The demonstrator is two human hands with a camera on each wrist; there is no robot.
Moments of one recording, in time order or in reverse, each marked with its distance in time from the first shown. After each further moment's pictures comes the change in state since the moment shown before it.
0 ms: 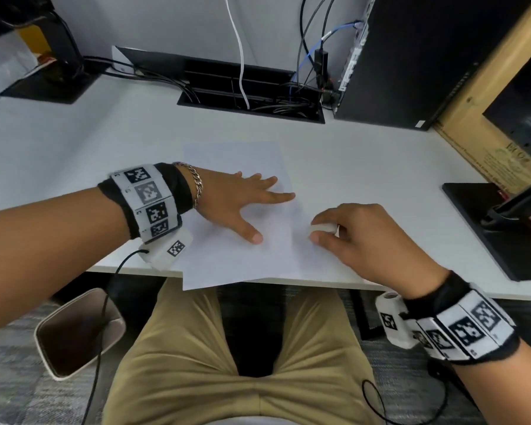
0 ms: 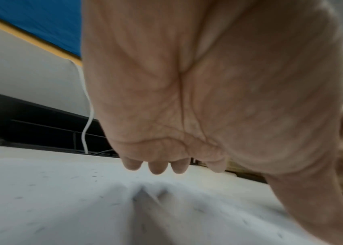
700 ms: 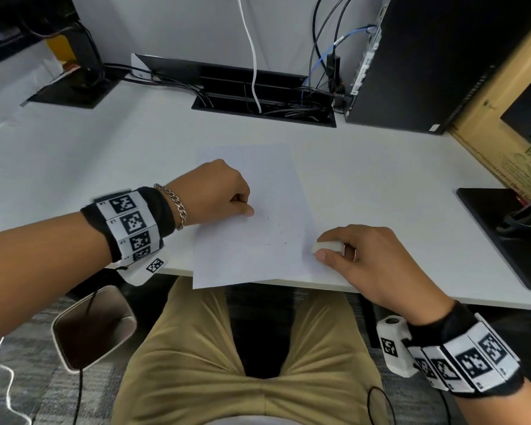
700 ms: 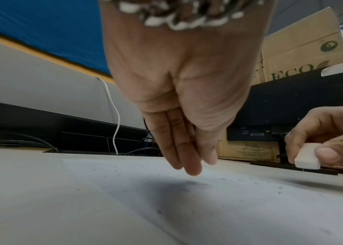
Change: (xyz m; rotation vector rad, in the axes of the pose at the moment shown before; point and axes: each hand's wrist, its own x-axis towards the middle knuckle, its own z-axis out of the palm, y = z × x) left_hand -0.024 -0.013 0.026 -0.026 0.575 -0.199; right_hand -0.022 0.001 0.020 0.168 0.019 0.093
